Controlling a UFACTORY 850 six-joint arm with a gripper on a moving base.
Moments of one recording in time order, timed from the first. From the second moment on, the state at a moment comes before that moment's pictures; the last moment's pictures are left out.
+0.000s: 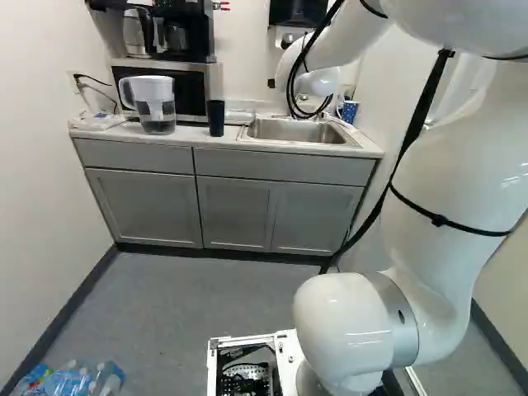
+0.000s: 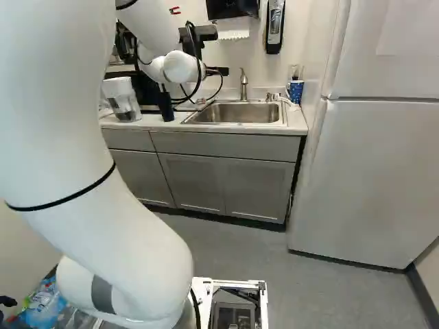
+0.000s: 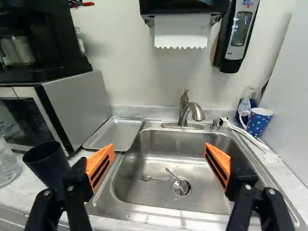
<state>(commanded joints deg) -2.4 -2.9 -59.8 0.0 24.3 0.0</state>
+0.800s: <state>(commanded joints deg) -2.4 -2.7 -61.6 0.0 21.4 0.0</state>
